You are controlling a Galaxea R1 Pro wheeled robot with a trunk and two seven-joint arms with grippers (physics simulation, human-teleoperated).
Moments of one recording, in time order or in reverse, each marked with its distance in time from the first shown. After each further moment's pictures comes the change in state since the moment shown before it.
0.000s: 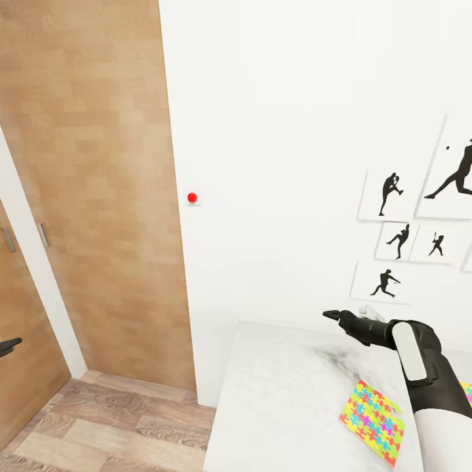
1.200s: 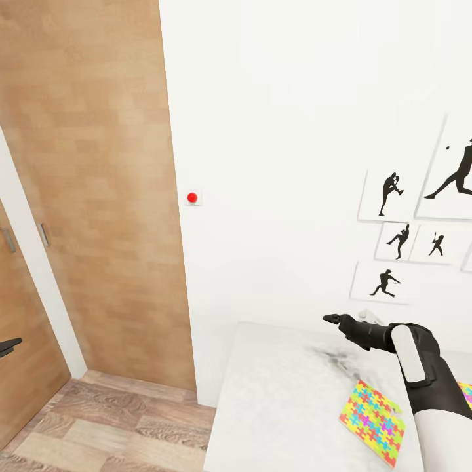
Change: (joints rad) left arm 0.000 0.000 0.000 0.000 0.000 0.000 0.000; right arm 0.001 -0.003 -0.001 0.040 0.002 -0.003 0.000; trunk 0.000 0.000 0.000
